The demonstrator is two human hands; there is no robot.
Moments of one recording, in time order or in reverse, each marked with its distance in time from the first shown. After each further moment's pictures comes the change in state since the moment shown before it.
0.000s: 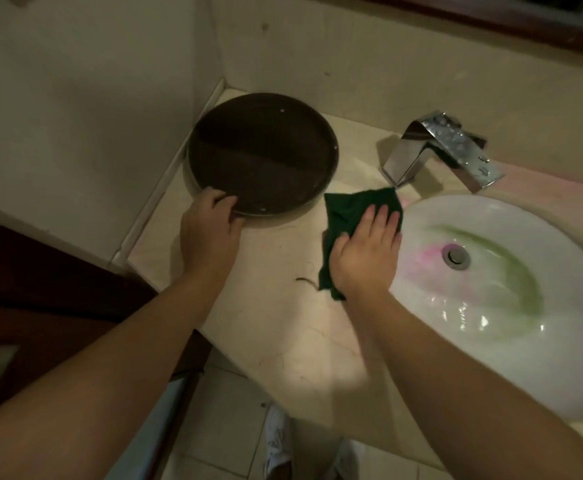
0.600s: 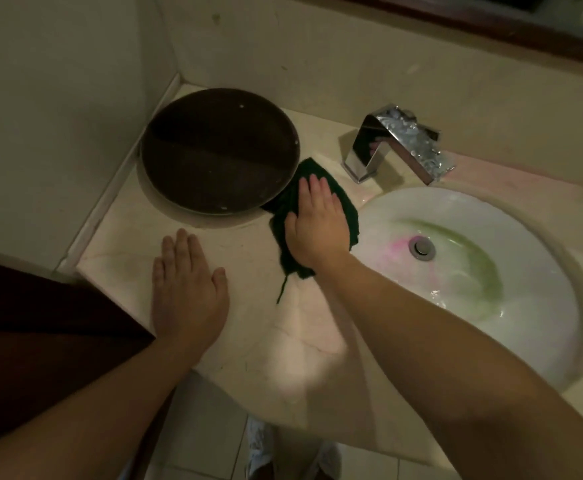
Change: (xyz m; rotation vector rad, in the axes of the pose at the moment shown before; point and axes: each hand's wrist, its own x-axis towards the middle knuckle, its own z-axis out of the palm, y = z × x) left_hand -0.078 0.012 0.022 0.331 -0.249 -0.066; right_hand 0.043 -0.008 -0.007 -0.022 -0.104 -0.325
